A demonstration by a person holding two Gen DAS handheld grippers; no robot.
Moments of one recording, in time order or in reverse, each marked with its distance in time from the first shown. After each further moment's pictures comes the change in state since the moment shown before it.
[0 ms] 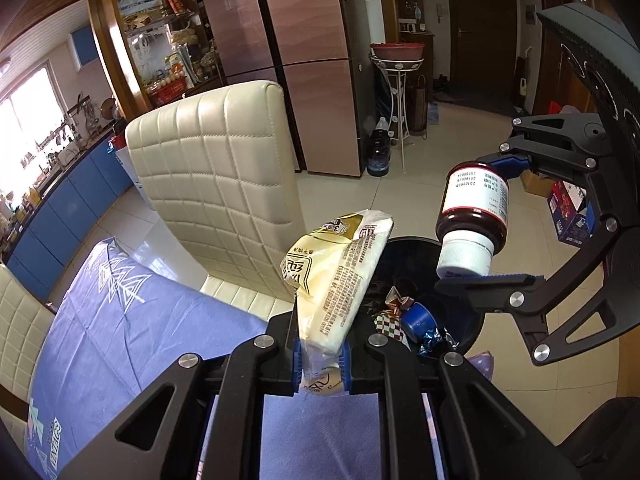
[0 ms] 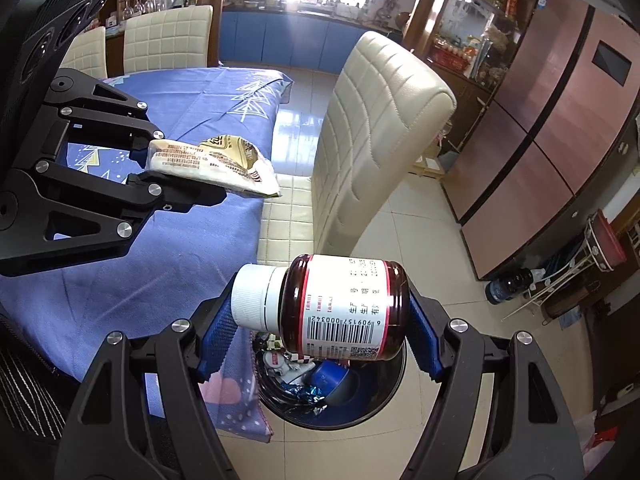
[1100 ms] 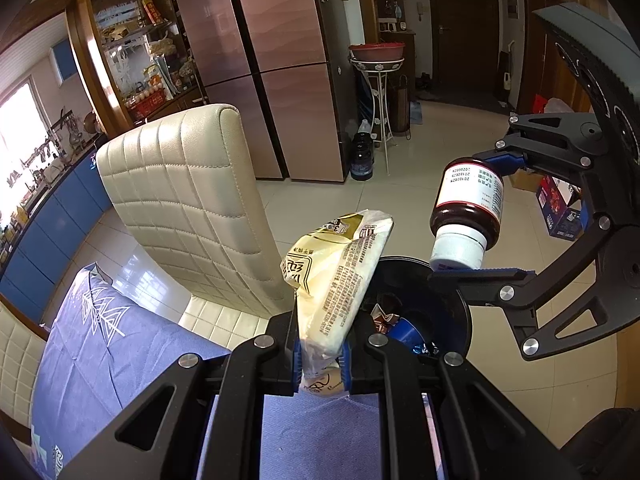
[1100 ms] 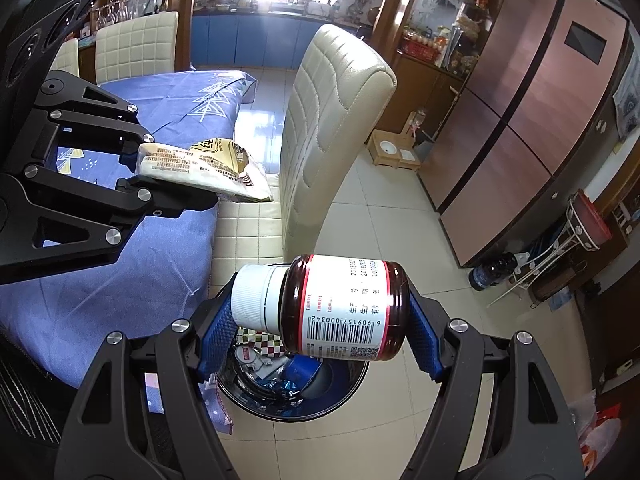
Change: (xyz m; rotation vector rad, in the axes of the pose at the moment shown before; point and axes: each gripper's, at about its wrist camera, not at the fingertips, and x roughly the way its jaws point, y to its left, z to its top) left arm 0.020 -0.020 0.027 0.048 -0.010 -0.040; right arm 0.000 -0.033 -0.016 0.063 0.000 -0.062
